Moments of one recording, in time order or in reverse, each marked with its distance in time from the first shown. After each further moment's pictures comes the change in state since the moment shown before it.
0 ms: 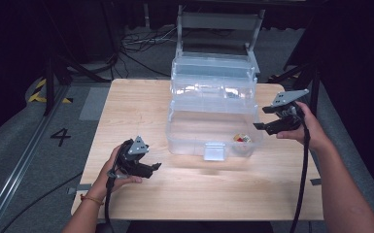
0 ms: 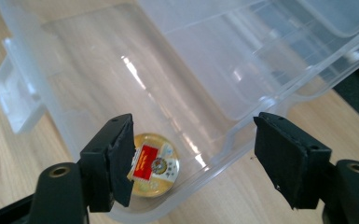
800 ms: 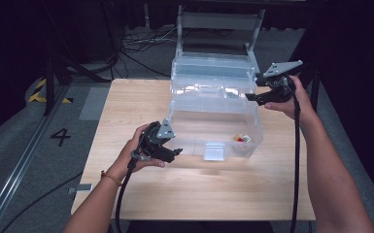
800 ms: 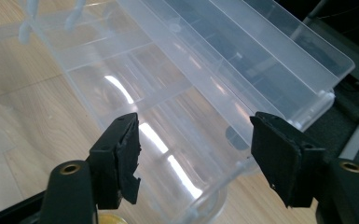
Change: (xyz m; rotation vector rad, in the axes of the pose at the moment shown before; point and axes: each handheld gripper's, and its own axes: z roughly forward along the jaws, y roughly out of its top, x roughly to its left) left arm -0.011 0.080 0.025 0.031 -0.011 0.154; right arm -0.039 0.066 0.017 -0.084 -0.073 0.018
